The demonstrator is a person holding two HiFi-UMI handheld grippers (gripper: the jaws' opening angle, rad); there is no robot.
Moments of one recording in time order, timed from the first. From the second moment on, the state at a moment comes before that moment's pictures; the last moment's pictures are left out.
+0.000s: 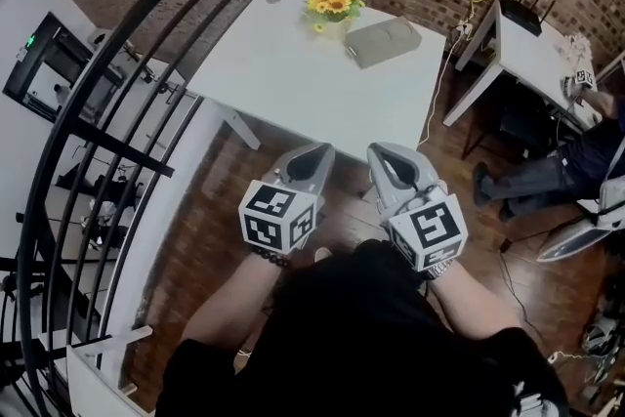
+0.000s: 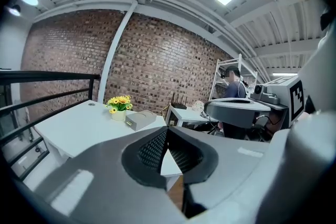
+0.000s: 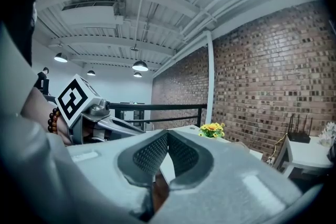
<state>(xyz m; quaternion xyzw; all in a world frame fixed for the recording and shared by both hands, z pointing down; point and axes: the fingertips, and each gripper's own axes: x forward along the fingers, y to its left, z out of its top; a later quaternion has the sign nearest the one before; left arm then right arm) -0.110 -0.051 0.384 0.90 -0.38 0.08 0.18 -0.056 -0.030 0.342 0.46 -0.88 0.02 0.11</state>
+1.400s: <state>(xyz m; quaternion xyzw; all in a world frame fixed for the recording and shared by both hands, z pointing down) -0.034 -0.295 0.496 0.84 -0.41 0.11 0.35 0.018 -0.243 0.414 0.42 -0.89 0.07 0.16</state>
